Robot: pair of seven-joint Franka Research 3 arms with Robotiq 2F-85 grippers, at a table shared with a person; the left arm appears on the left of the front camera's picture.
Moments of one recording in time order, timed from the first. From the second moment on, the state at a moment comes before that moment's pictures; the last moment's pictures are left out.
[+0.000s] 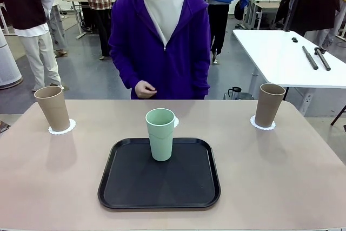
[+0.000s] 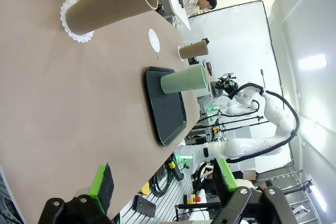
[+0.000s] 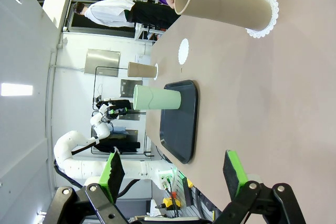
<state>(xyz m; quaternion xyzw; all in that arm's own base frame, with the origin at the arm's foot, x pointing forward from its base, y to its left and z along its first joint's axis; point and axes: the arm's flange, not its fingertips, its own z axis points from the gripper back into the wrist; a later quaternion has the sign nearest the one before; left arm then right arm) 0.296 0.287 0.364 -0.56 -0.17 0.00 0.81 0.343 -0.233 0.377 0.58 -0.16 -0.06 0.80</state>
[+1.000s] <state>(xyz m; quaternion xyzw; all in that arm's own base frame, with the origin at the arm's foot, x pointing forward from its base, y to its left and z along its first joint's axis) 0.296 0.286 0.363 -0.56 -0.17 0.00 0.81 0.381 0.046 0.561 0.27 -0.12 0.38 0.87</state>
